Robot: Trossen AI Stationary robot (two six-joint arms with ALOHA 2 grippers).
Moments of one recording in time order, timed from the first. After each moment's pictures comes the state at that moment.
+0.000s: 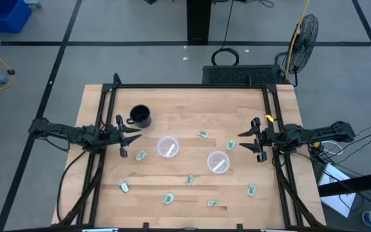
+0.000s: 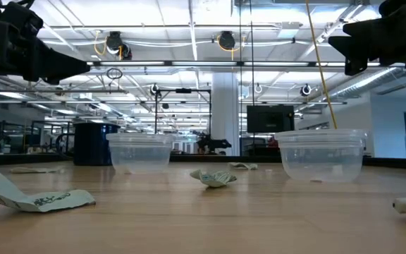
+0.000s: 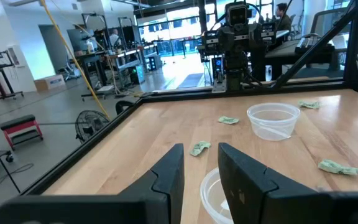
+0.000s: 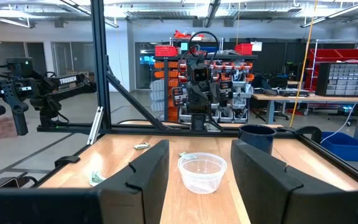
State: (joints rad) left arm -0.22 0.10 0.01 0.07 -0.41 0.13; right arm 0.15 0.13 0.01 0.26 0.08 -0.01
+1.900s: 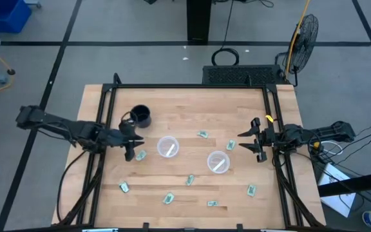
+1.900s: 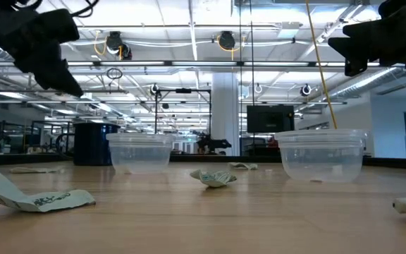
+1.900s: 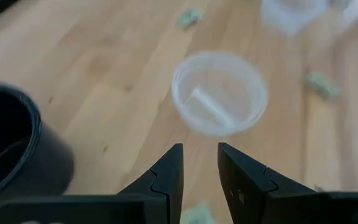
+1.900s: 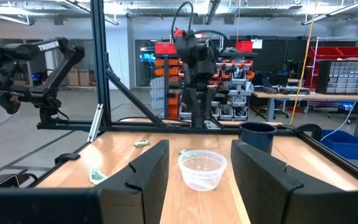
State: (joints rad) left arm -0.22 0.73 0.47 -0.50 -0.32 -0.46; right arm 0.15 0.13 0.02 0.25 0.08 -0.01
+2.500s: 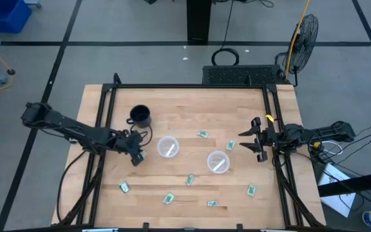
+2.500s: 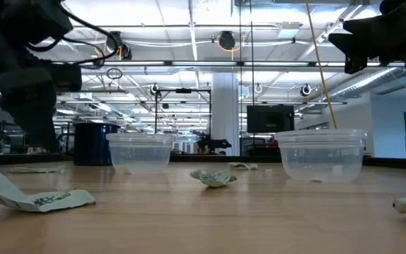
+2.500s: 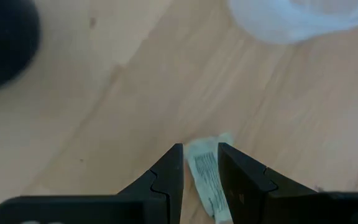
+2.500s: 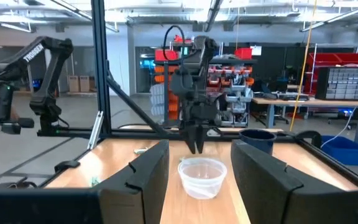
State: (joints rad) left arm -0.22 1.06 0.43 -0.50 -0.20 -0.78; right arm 0.15 0.13 0.01 0.29 0.08 -0.01
